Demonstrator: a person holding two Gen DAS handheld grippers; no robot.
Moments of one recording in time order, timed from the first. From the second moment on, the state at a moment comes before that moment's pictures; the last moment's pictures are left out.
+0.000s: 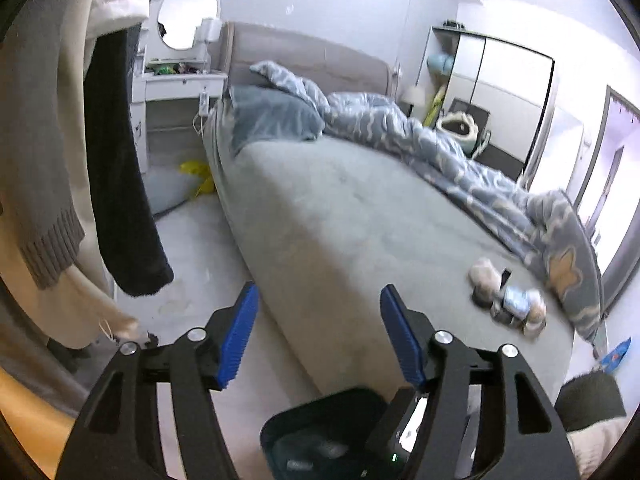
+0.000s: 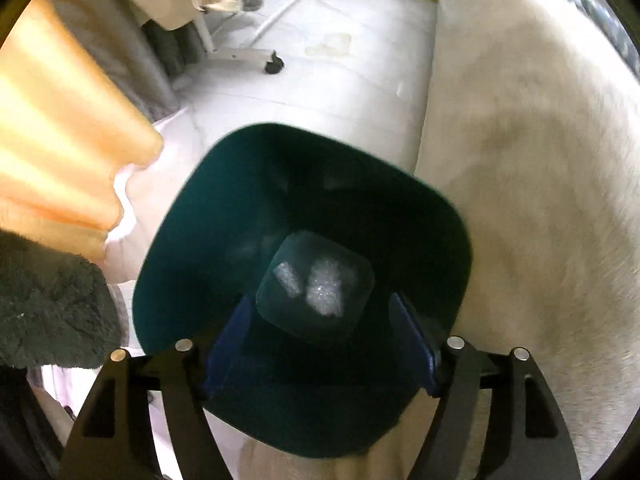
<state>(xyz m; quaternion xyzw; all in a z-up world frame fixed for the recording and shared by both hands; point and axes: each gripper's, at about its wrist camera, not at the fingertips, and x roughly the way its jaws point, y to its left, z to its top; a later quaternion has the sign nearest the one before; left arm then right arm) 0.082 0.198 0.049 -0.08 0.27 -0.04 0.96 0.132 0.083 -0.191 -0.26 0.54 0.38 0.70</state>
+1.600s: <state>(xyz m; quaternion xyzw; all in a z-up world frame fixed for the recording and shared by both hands) 0.204 0.002 0.030 -0.06 0.30 -0.19 0.93 0.270 -0.276 -0.028 -0.06 0.40 0.22 0.89</state>
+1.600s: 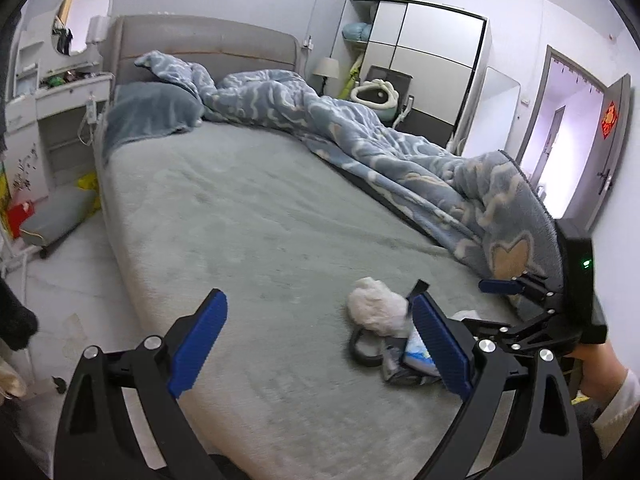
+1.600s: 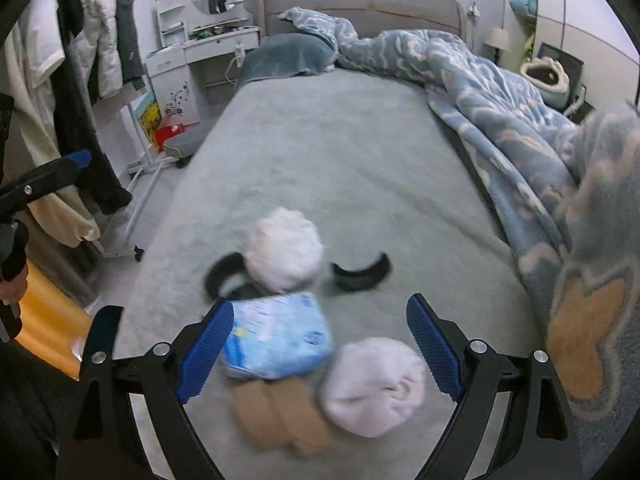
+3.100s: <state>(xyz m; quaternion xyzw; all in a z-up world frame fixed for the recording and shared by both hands) 0.291 -0.101 -0.057 -0.08 0.41 -0.19 0.89 0.260 -0.336 -0.051 -0.03 0.39 0.27 0.88</state>
